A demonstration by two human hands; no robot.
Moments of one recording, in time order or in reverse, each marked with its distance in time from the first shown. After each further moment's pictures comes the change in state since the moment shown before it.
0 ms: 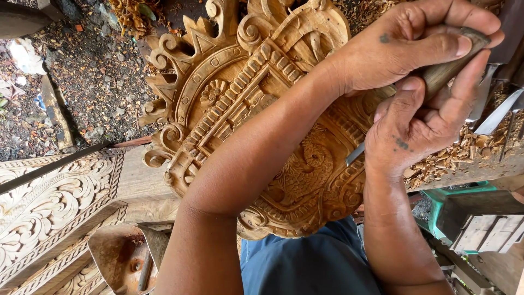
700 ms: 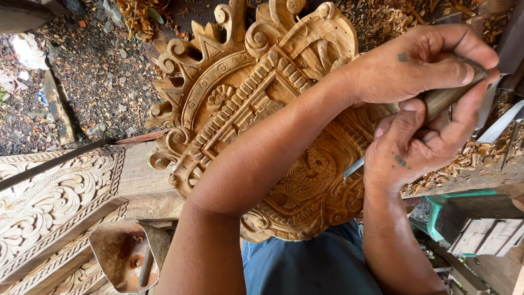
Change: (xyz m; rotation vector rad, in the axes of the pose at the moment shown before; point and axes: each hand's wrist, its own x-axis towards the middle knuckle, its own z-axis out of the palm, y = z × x) left_hand 0.001 -0.006 0.005 0.182 -0.050 -0.082; right_hand -0.007 -0.002 -0.008 -0.069 -0.007 -0.031
